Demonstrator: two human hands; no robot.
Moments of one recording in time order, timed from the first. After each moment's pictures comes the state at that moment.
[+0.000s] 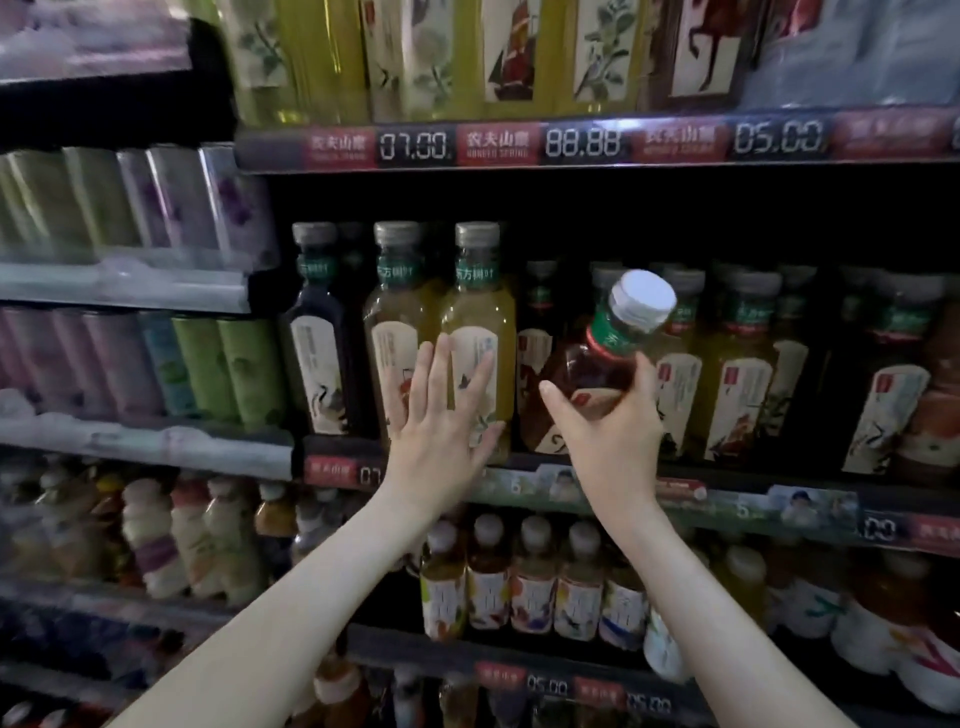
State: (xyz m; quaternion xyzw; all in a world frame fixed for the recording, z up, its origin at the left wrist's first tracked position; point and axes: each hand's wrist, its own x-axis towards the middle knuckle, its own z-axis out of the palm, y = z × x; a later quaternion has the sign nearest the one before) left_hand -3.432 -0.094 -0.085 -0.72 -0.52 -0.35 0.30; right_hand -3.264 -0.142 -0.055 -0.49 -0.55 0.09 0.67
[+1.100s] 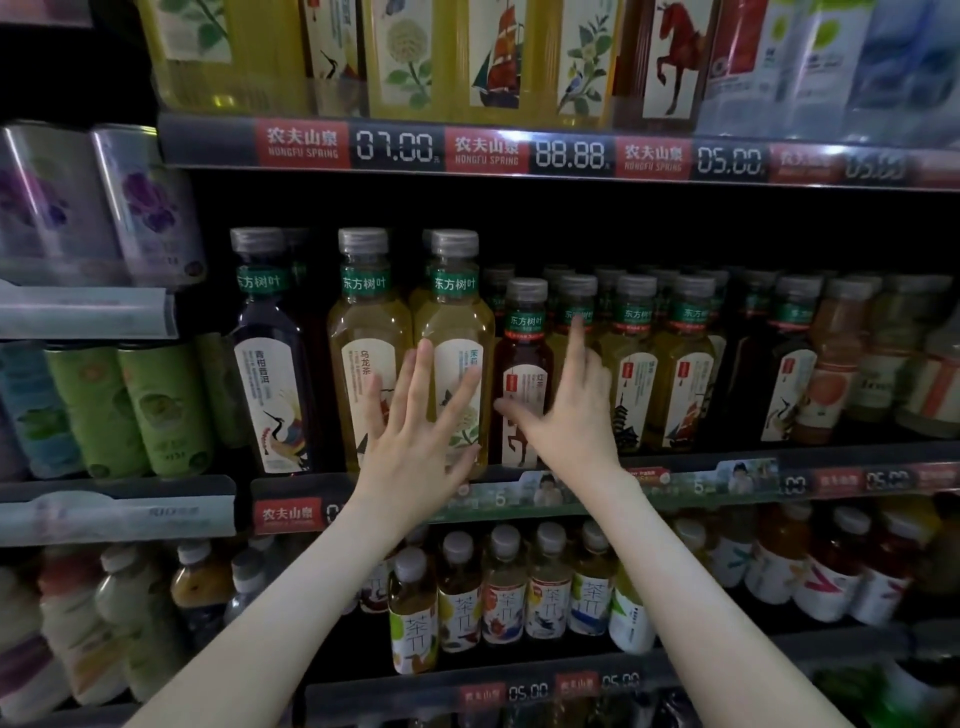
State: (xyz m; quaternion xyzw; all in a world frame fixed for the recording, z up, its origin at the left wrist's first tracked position) left_hand -3.454 -0.060 -0.085 -0.76 -0.39 -0.39 0.33; right_hand -3.277 -0.102 -0.049 -0.64 -0.60 -0.08 0.47
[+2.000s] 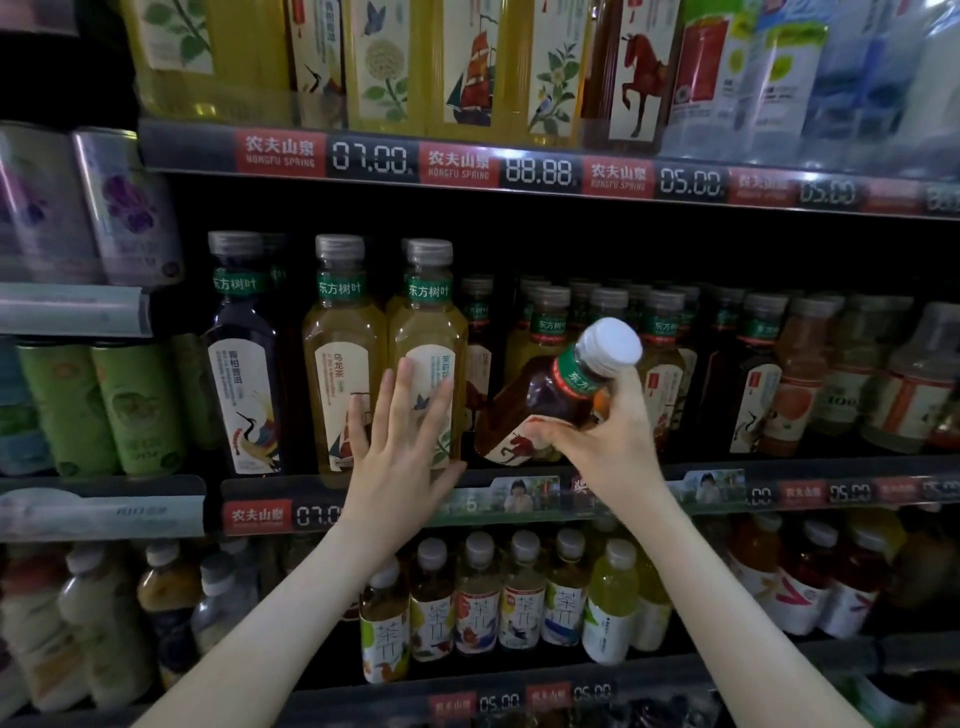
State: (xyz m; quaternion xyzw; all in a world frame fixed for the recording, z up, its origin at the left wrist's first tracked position) left_hand -3.438 -0.073 -0.094 -0.78 -0.42 -0.40 0.25; right_hand -3.242 -0.158 -0.039 -0.50 -0.61 0.03 0.62
